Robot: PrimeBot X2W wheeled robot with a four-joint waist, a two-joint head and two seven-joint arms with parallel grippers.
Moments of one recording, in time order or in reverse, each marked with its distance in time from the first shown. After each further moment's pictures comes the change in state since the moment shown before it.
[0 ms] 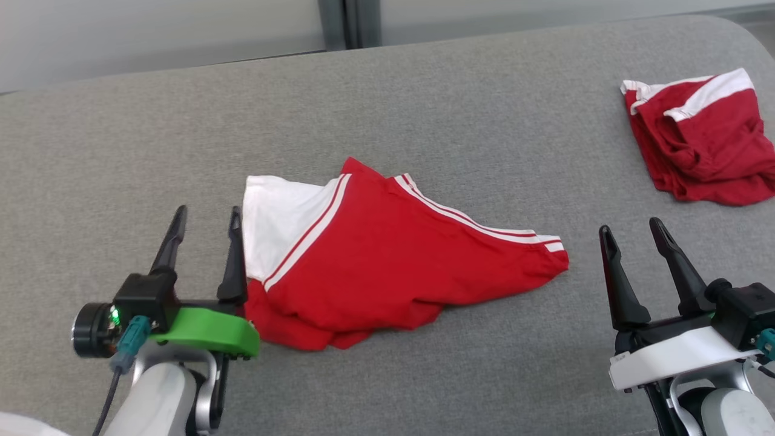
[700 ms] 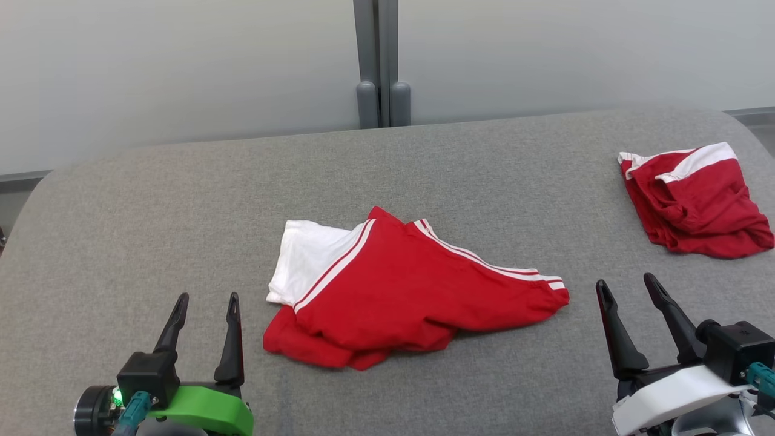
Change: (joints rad) left arm 0.230 0.028 0.033 -0.037 -0.008 -0.012 0.000; right arm 0.126 -0.001 -0.004 -0.007 0.002 0.000 0.072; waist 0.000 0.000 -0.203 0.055
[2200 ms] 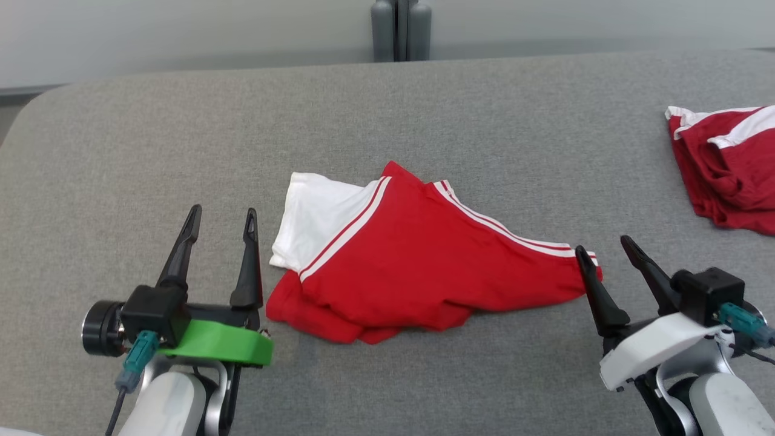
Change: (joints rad) left arm -0.161 -0.038 -0.009 -0.079 0.051 -0.014 0.000; right arm -0.176 -0.094 0.081 0.151 0.062 0.000 0.010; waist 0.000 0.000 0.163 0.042
